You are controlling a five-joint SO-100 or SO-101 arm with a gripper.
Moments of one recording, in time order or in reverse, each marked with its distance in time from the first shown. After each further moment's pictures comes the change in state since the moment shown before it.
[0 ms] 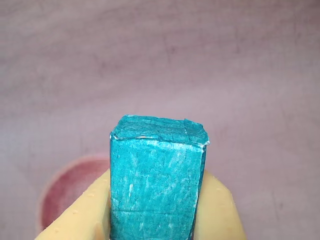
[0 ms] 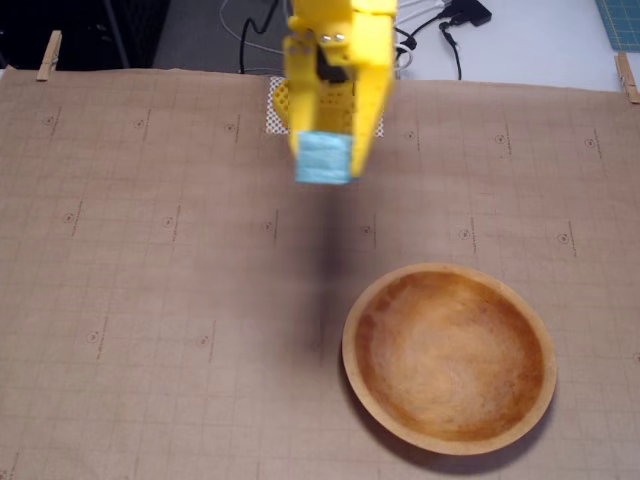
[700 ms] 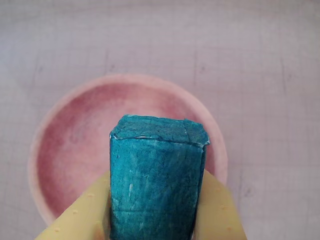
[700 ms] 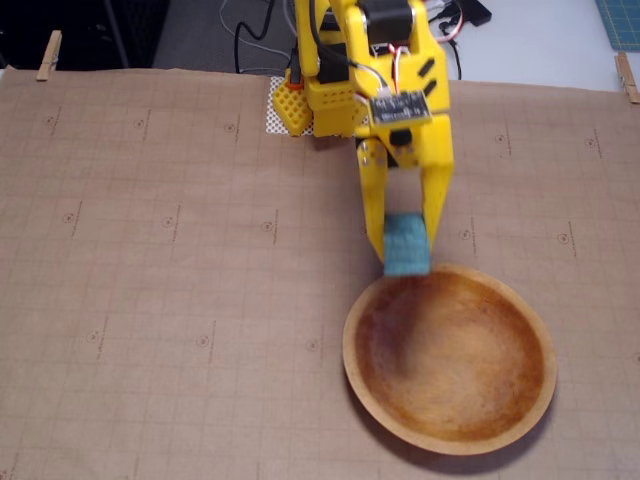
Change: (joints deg) arm -9.9 -17.8 7.8 -12.7 -2.5
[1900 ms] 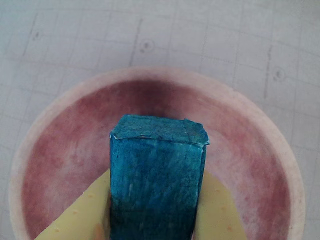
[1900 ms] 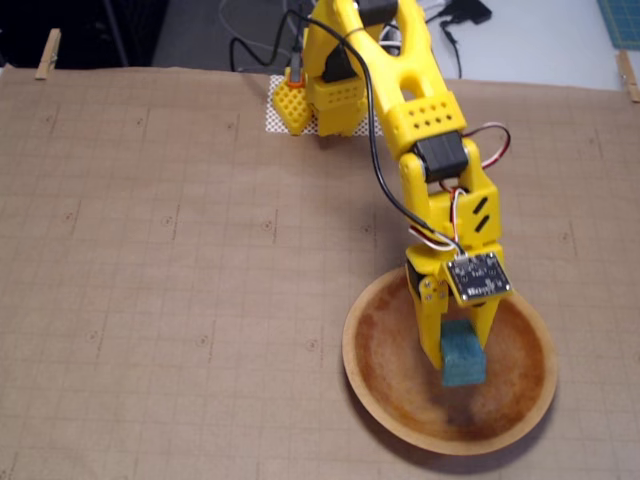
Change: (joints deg) arm -6.5 -41.0 -24.6 -8.3 -1.3
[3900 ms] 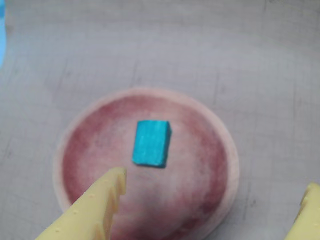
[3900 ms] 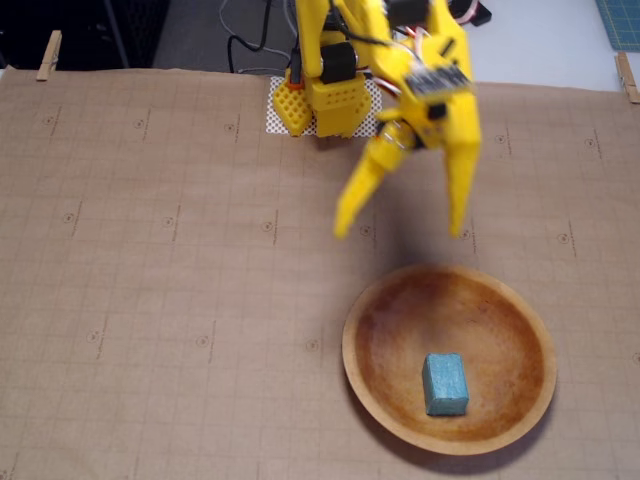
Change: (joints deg) arm 3.7 51.5 23.4 15.1 0.0
